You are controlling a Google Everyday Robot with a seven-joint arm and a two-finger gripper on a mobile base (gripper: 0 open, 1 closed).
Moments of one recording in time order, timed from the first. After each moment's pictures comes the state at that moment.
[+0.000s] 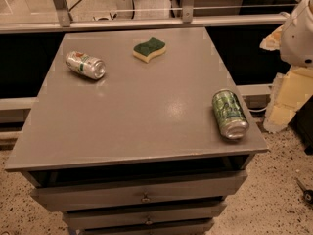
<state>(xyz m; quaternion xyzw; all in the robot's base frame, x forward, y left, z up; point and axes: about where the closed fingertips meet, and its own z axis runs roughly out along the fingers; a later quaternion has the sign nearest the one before) 0.438 -0.217 0.976 -0.60 0.78 -0.03 0.16</state>
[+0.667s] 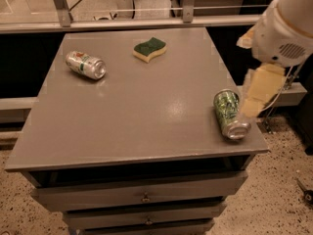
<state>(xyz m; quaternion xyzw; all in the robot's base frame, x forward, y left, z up) 0.465 -0.185 0.966 -0.61 0.77 -0.02 0.18</state>
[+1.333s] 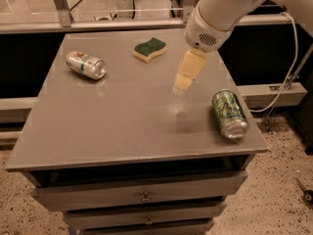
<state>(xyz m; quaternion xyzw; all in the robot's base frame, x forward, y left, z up) 0.580 -0.083 0.936 -0.61 0.76 0.02 0.24</state>
